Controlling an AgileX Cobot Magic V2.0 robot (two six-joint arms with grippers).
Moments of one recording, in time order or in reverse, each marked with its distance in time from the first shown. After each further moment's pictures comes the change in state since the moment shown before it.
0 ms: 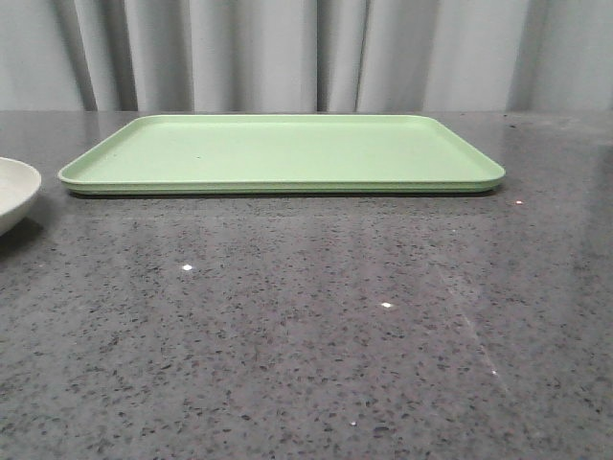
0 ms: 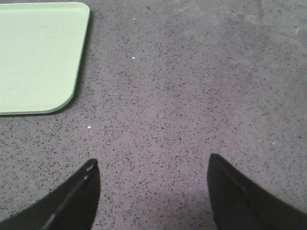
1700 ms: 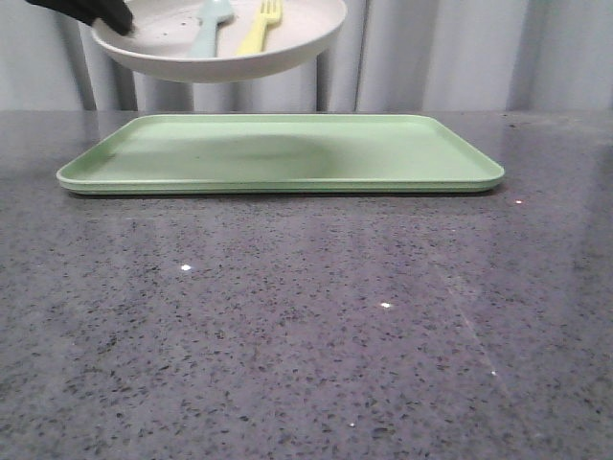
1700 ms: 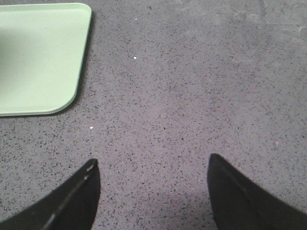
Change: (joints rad) left arm -0.467 0.371 -0.602 -0.414 -0.059 0.008; right arm 0.000 0.000 0.000 0.012 -0.001 0.000
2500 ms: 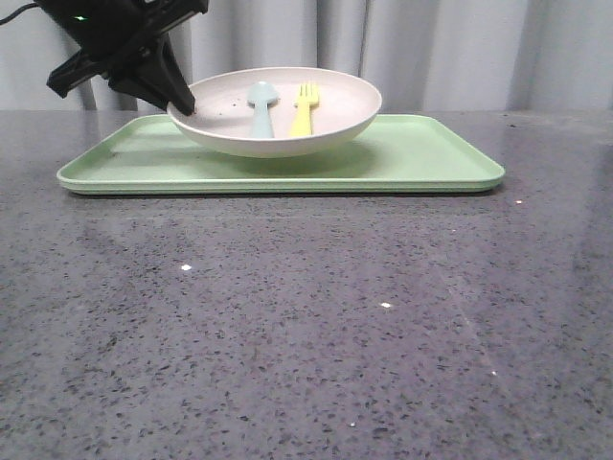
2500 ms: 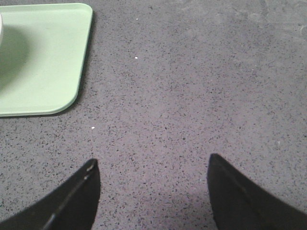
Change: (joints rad) left arm -0.076 0.205 -0.064 0.036 -0.087 -0.096; right arm 0.000 0.000 0.000 0.008 0.000 0.000
